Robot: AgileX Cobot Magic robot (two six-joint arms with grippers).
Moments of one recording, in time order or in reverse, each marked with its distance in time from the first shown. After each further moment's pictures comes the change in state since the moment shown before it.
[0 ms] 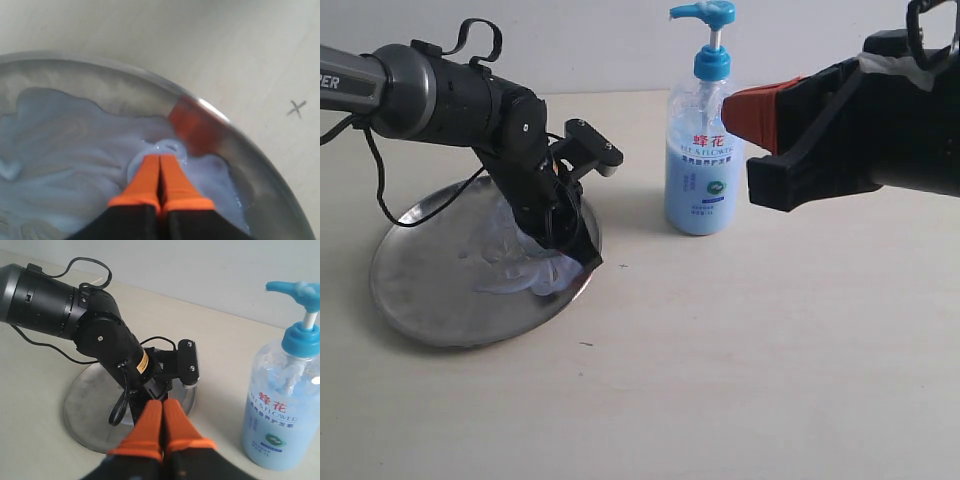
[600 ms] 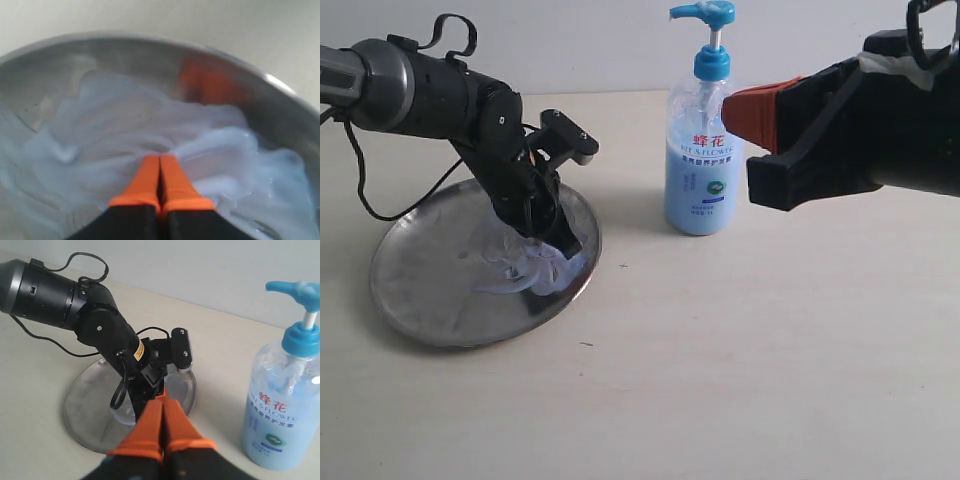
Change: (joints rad) left arm 0.061 0.004 0.000 0.026 -0.024 -0.006; right arm 0.000 0.000 0.000 0.000 0.000 0.004
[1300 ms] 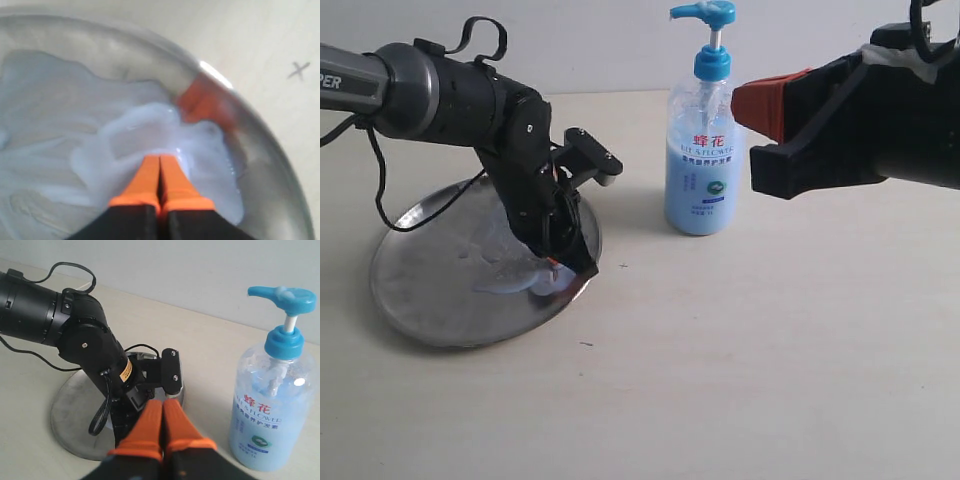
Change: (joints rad) left arm -0.069 -0.005 -0.002 -0.002 0.109 -0.020; right arm 0.000 0.000 0.000 0.000 -0.044 0.000
